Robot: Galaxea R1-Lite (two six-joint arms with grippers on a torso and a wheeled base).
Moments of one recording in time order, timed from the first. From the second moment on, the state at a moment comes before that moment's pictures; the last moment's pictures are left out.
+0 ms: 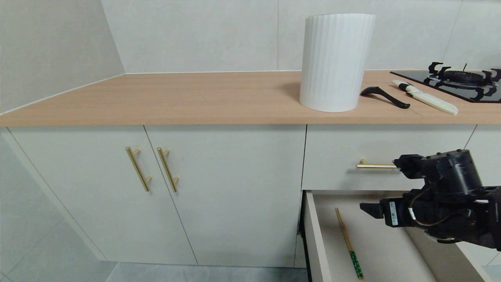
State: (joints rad) left arm 0.00 0.00 0.00 0.01 -0.09 0.03; right arm 0.40 1.59 -0.63 -0.31 -0.20 0.21
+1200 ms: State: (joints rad) left arm 0.00 0.00 0.00 0.01 -0.09 0.03; right arm 0.35 1.41 -0.64 -0.32 -0.28 0.16
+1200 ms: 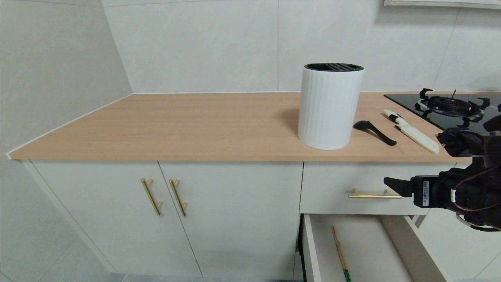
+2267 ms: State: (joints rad) left arm 0.00 0.00 0.00 0.01 -0.09 0.03; right arm 0.26 1.52 -0.82 -0.32 -0.16 0.00
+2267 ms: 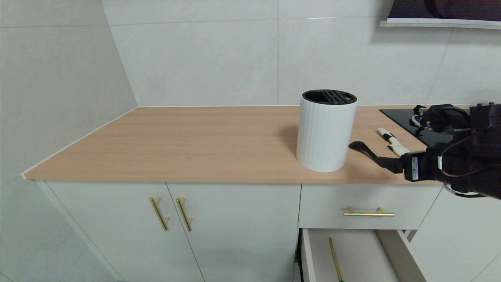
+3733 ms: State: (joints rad) left arm 0.00 0.00 0.00 0.01 -0.09 0.03; right arm 0.02 1.99 -1.03 -0.54 0.20 -0.11
